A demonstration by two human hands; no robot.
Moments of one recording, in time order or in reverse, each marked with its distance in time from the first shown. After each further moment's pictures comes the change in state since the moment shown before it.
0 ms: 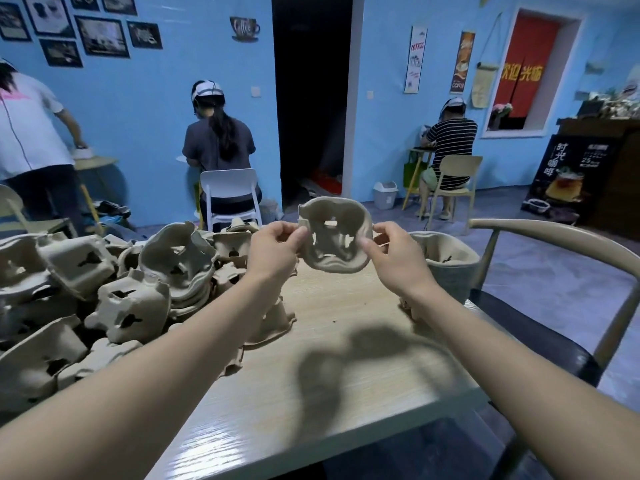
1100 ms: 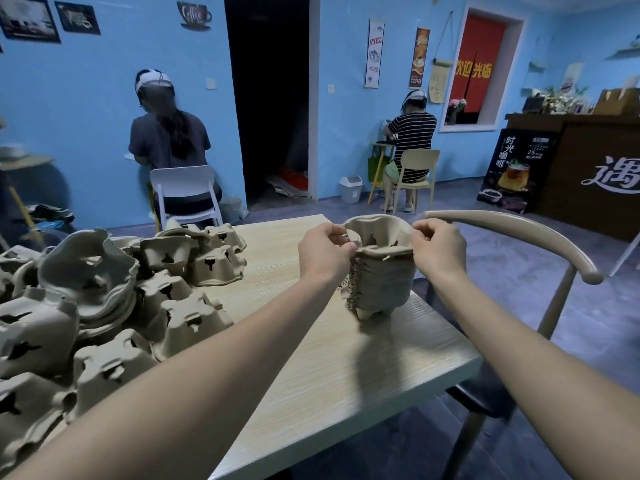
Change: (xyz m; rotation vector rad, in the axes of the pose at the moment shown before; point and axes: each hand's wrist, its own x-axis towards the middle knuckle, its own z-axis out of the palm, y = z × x) left_hand -0.009 0.003 0.148 0.135 -0.117 0.028; right_hand 0.023 0.085 -0.088 -0.091 0.350 0.276
